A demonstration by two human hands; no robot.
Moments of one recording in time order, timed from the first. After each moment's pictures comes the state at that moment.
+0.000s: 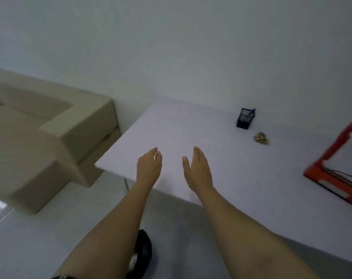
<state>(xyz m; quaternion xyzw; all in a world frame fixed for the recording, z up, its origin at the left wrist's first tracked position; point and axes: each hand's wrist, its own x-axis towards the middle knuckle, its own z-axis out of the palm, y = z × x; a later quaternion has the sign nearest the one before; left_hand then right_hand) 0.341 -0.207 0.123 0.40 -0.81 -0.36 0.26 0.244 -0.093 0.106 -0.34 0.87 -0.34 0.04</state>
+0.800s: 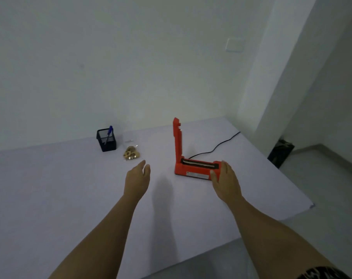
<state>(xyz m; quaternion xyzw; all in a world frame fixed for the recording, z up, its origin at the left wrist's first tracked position) -0.022 0.083 0.126 0.14 -0.90 -0.41 0.09 -0.057 0.350 0.094 0.03 0.95 -0.30 -0.05</state>
